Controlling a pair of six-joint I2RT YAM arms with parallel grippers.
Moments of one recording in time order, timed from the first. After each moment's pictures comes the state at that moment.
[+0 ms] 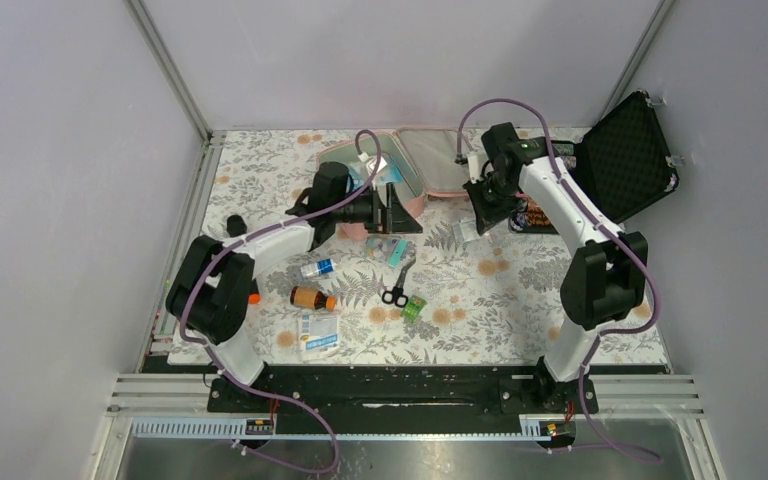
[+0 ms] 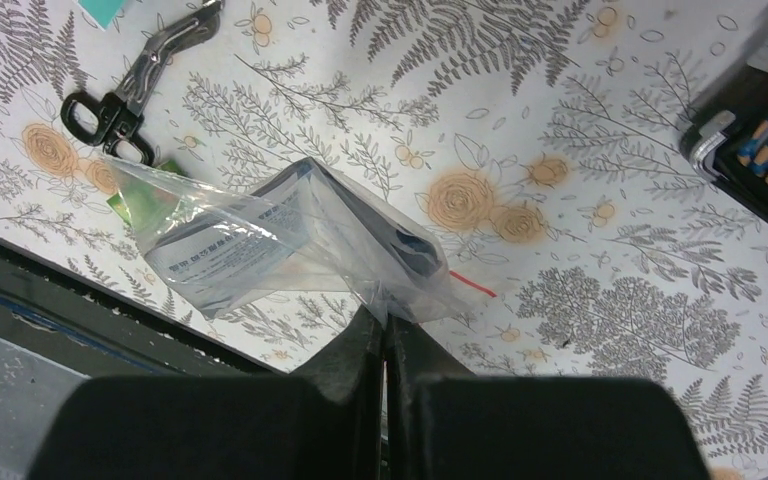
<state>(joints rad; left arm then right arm) -0.47 1.68 1.04 0.24 0.86 -0.63 0.28 1.76 1.61 -1.16 -0.21 -0.16</state>
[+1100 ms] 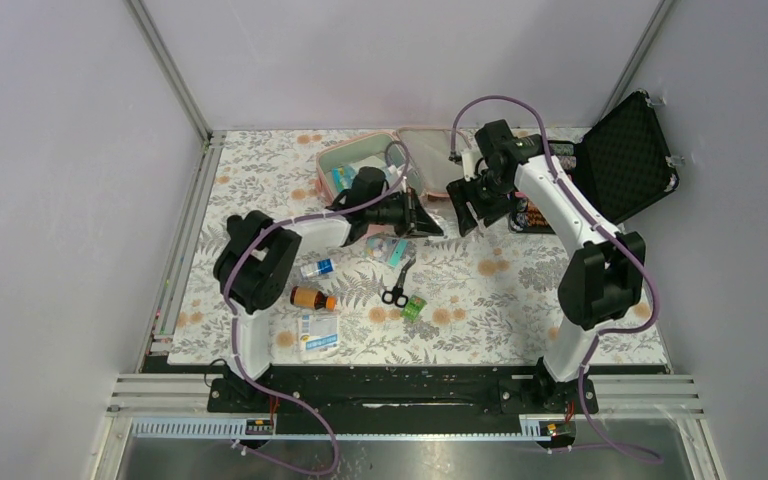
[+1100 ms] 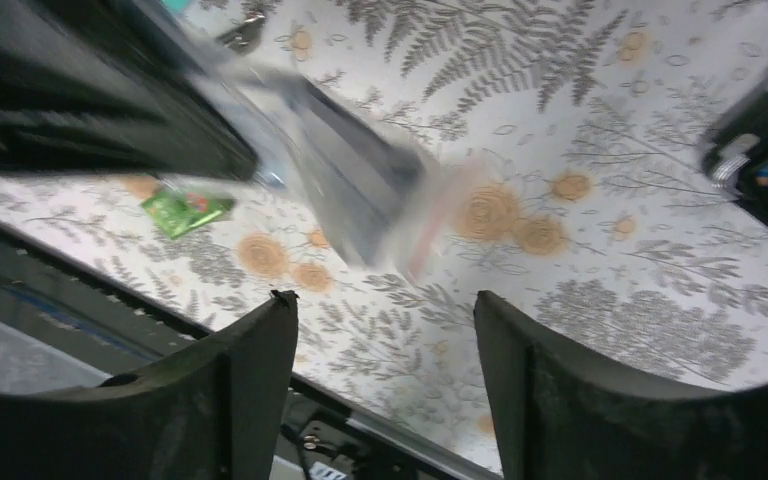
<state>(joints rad) -0.60 1.99 1.23 0.36 0.78 -0.97 0.33 1.79 1.66 -1.17 -0.24 -0.12</state>
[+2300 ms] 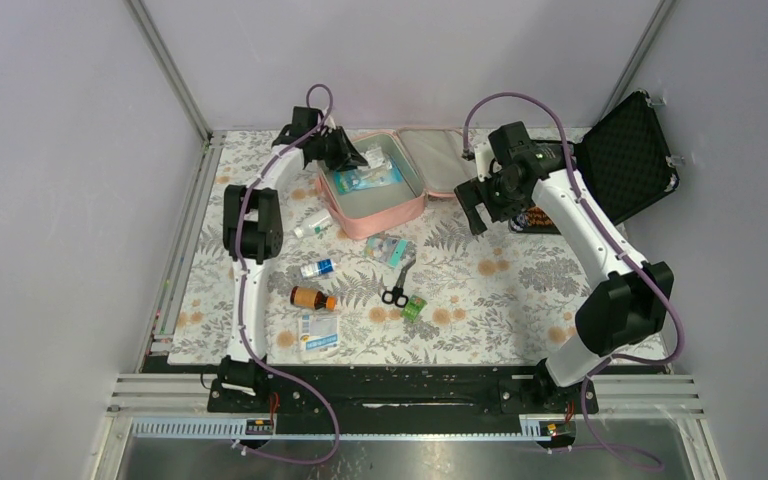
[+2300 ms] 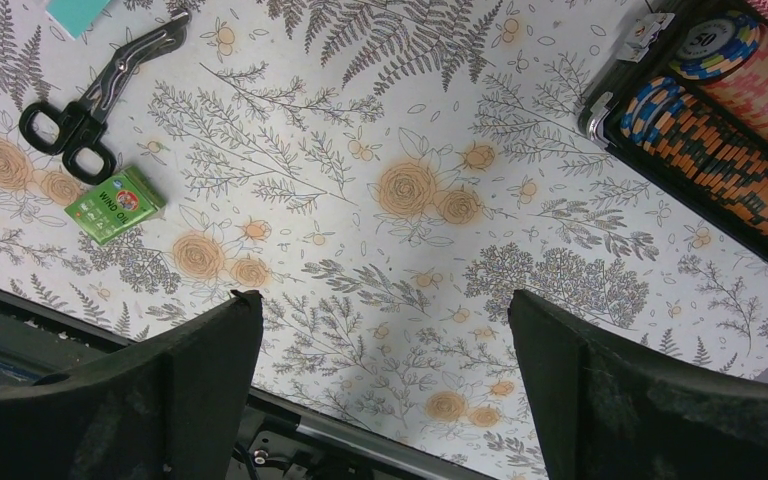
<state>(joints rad) -0.15 2.48 2.15 -0.41 0.66 -0.59 0.33 1.60 1.57 -1.12 -0.07 -0.16</state>
